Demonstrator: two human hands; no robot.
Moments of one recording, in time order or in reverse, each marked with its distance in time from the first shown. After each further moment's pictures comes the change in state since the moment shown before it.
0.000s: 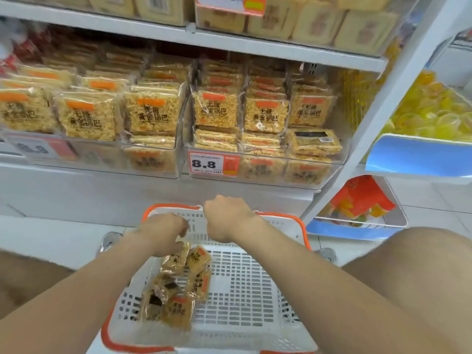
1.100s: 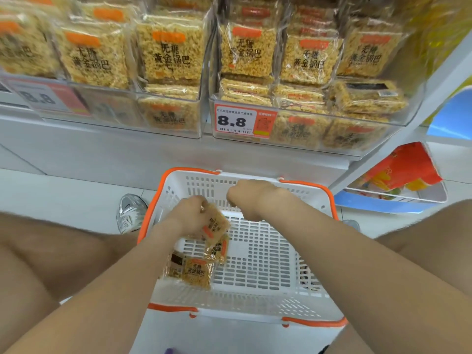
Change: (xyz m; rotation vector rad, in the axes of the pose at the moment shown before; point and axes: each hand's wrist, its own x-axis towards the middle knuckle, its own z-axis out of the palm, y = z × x) left_hand 0.029 0.000 0.101 -0.791 0.027 -0.239; right_hand 0.033 0.005 0.055 -0.143 -0.320 -0.091
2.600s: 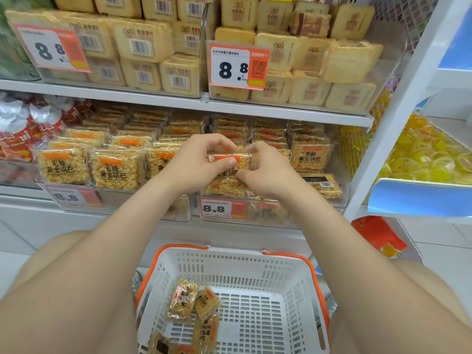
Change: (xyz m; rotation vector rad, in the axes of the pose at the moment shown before) left_hand -0.085 0.232 -0.218 -0.152 0.501 0.649; right_hand -0.123 0.065 -0.163 0.948 0.815 0.274
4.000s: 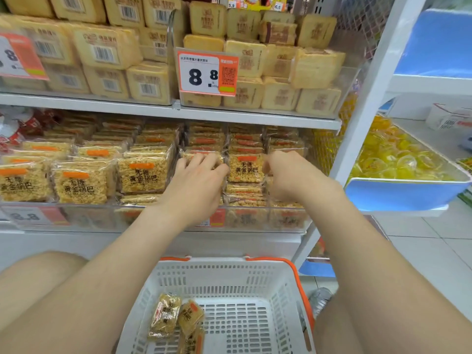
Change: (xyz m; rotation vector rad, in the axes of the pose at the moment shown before) left_hand -0.005 0.003 0.050 0.794 -0.019 0.289; right_hand 0.008 0.047 -0.051 -0.668 0.012 0.045
